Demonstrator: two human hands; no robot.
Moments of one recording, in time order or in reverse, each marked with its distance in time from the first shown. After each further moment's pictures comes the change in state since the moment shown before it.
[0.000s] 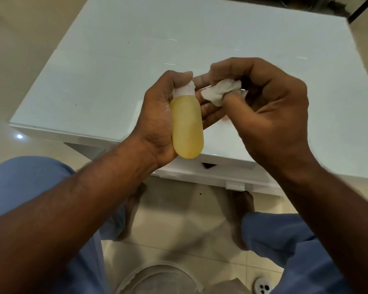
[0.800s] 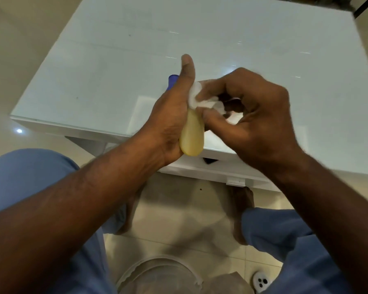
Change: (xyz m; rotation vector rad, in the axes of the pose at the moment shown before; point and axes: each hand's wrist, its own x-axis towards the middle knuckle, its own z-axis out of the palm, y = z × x) left_hand 0.002 -0.006 0.003 0.220 0.217 -0.068; right_hand -0.008 0.003 0.004 -0.235 -0.187 -0.127
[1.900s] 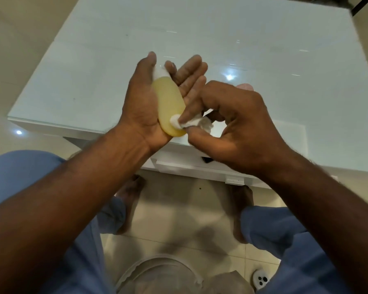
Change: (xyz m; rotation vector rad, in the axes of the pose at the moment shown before) left_hand 0.005 0.015 -0.017 -0.423 -0.064 0.079; right_hand -0.001 -0.002 0.007 0.082 -0.152 -0.047
